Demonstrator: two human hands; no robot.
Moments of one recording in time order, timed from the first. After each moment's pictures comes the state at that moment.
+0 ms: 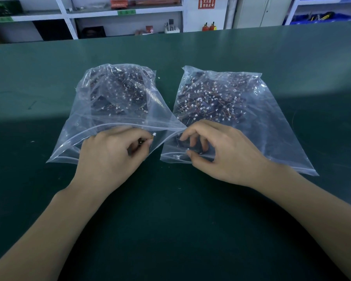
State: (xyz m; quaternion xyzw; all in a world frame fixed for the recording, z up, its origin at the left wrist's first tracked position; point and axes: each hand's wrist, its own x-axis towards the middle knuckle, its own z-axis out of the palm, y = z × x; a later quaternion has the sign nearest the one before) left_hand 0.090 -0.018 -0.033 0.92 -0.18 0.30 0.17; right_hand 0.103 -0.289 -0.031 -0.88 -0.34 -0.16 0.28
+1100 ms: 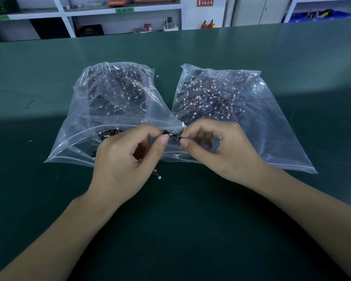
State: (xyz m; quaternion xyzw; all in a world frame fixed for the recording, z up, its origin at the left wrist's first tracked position) left_hand 0.076 -0.046 -0.037 0.85 -0.22 0.30 0.37; right_hand 0.096 -0.278 -0.031 -0.80 -0.30 -0.10 0.51
